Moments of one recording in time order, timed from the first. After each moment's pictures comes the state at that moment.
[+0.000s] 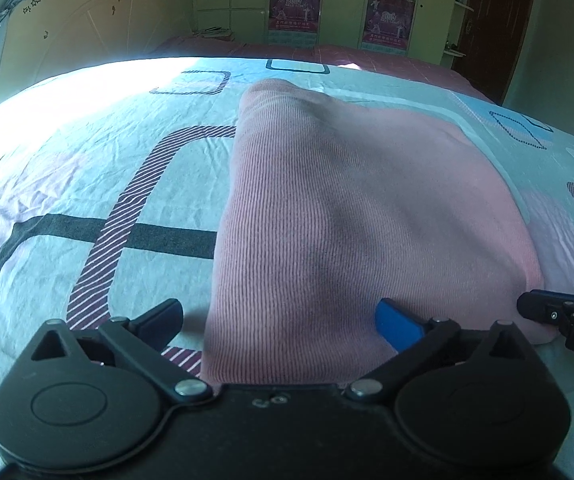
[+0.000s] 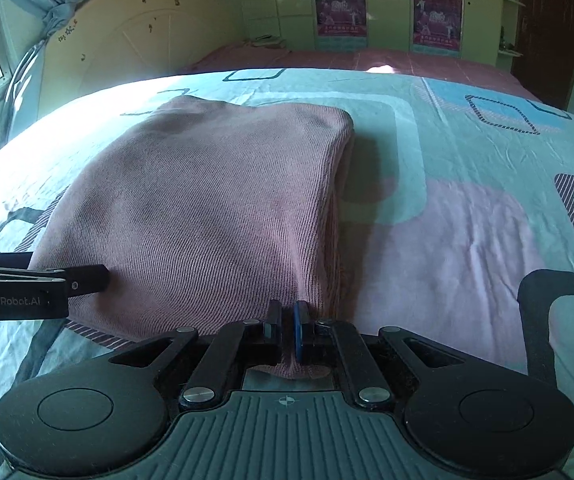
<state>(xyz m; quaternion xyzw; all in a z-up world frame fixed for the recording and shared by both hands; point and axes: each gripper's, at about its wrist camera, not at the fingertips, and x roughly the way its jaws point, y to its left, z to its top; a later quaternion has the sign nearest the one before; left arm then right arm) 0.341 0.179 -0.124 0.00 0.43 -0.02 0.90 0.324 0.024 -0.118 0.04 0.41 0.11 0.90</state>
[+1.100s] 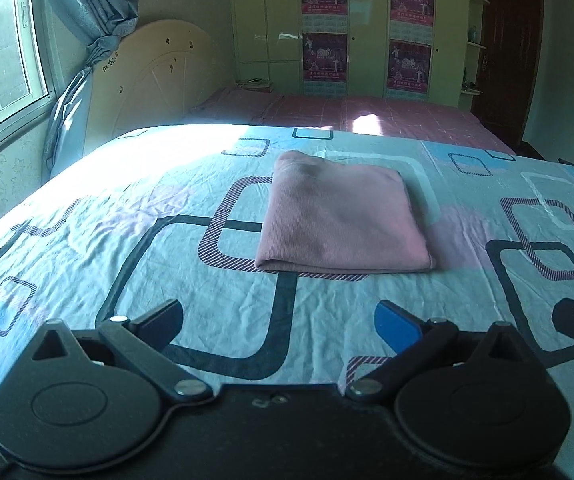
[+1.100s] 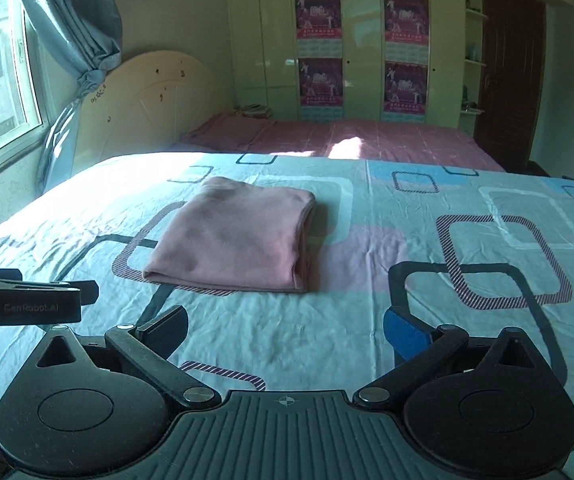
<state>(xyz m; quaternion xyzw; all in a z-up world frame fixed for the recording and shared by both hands) 0.108 0.140 0.035 0.02 0.36 0.04 0.93 0.069 -0.001 0.047 0.03 0.30 0.07 0.95</state>
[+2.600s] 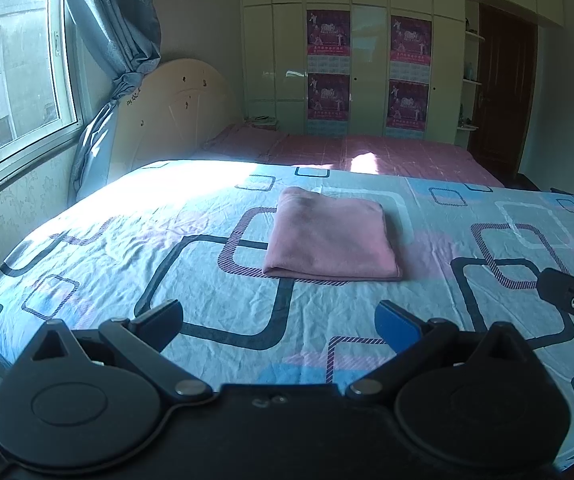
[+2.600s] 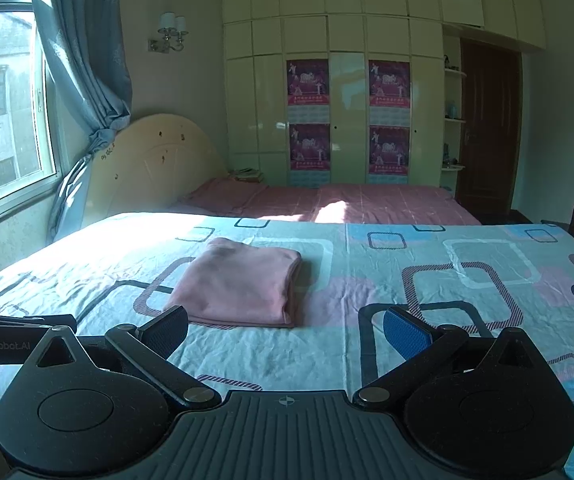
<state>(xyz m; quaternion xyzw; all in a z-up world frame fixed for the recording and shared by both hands) 0.010 0.128 0.083 0.01 0.31 0.05 0.95 -0.027 -0.017 0.091 0.04 0.22 0.06 0.97</state>
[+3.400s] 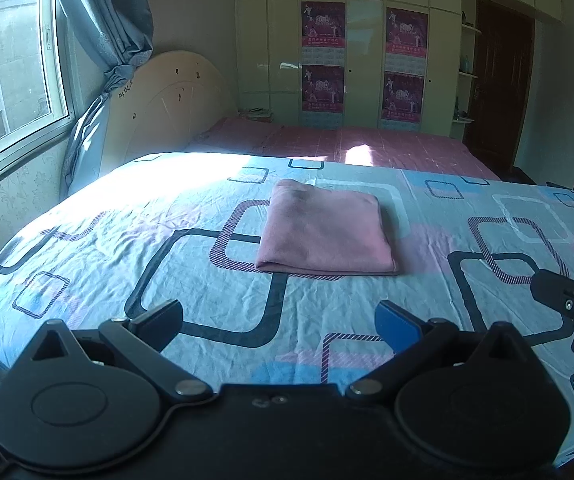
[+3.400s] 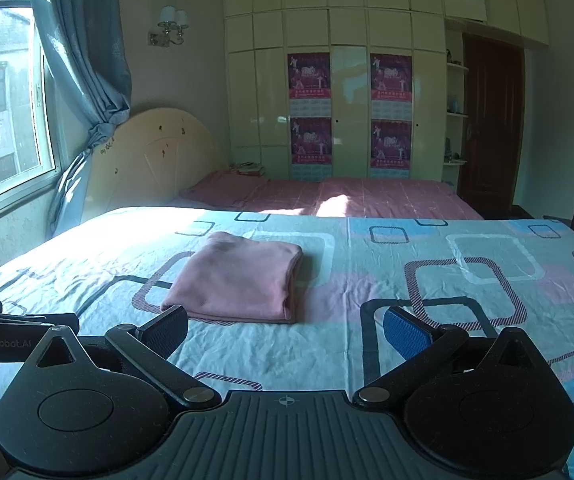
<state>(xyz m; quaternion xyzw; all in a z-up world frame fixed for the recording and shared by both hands) 0.021 0.126 0.077 0.01 0.32 0.04 0.95 -0.016 -0.019 0.086 0.04 0.23 0.07 0.97</state>
